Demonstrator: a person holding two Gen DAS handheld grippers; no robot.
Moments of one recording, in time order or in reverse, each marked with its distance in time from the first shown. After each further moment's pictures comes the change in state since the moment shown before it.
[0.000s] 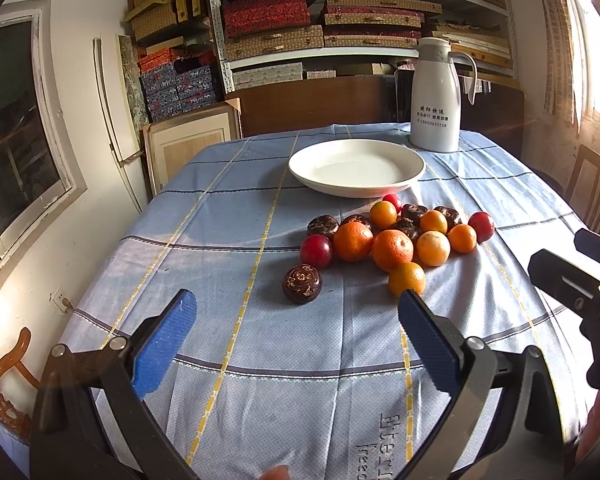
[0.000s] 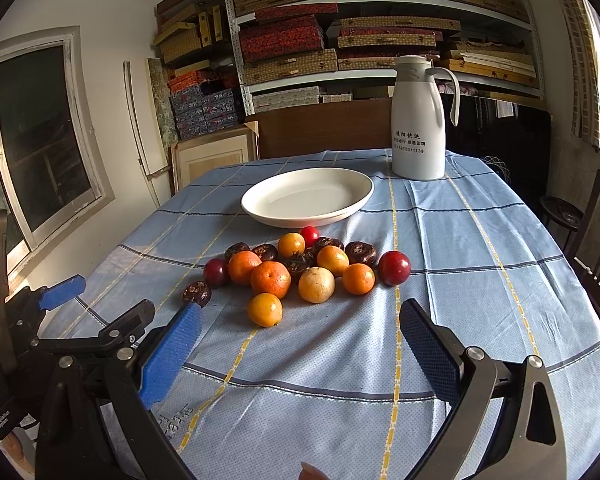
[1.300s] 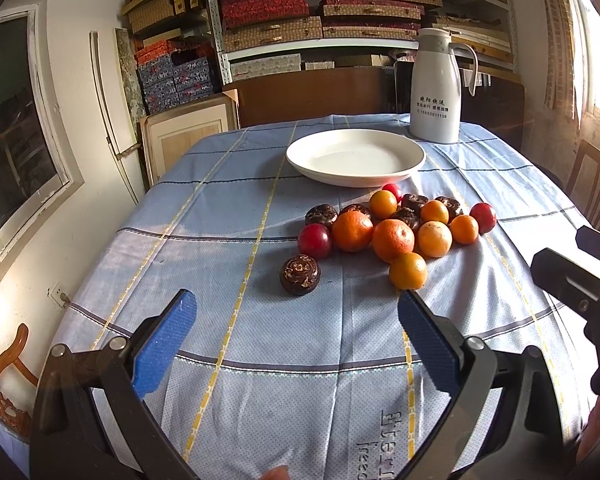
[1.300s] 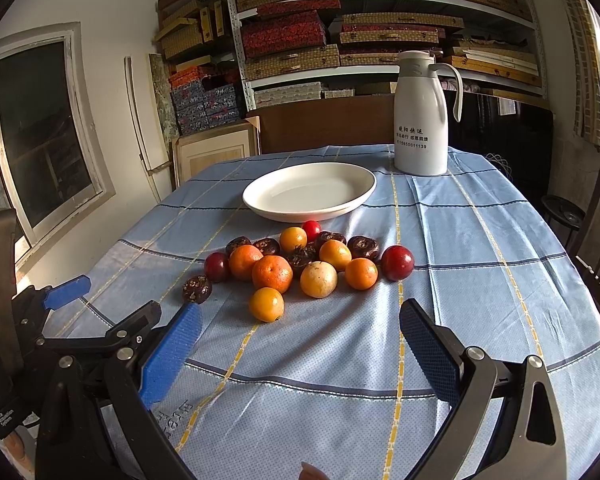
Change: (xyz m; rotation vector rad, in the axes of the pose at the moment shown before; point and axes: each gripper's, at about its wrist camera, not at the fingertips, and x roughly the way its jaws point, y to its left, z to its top) left arm 0.007 0.001 -0.009 0.004 0.027 -0.002; right arm 0.002 0.007 -0.002 -0.006 0.011 0.002
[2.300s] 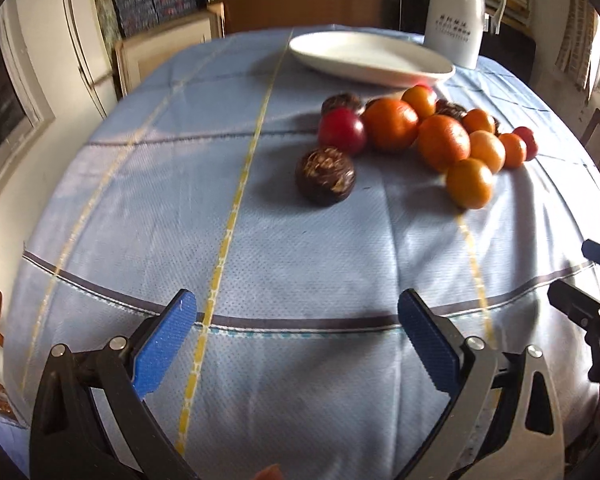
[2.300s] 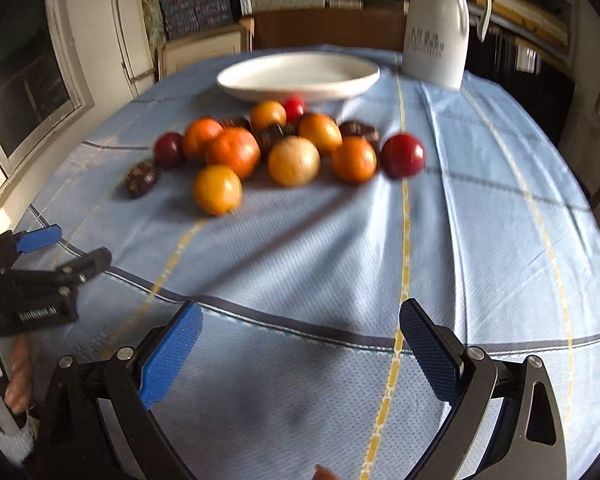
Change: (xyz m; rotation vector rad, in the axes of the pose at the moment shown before) left arm 0.087 0.031 -0.033 -0.023 0.321 -0.086; right arm 0.083 -0.026 -0.040 -0.054 0.391 -0.036
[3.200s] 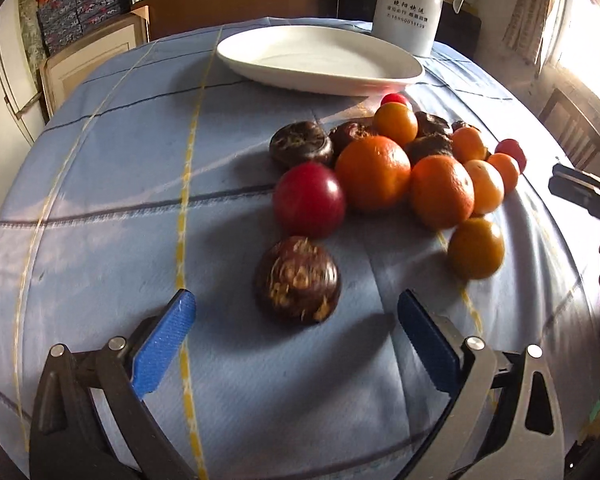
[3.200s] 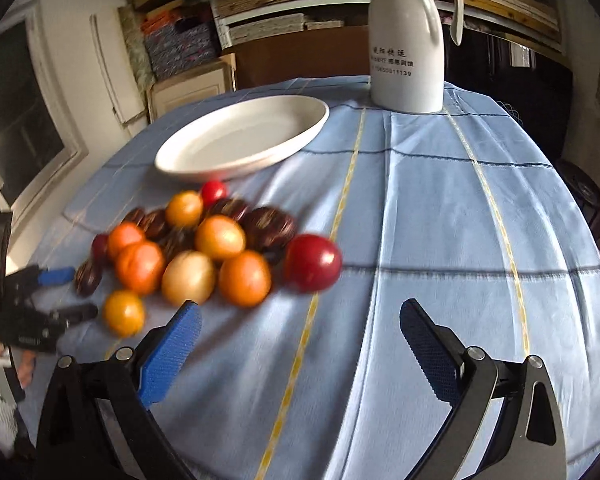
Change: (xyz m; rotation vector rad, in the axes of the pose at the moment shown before) left arm 0.058 -0.006 0.077 0.156 0.030 -0.208; right arm 0.024 -0.091 0.082 0.063 -0.132 0.057
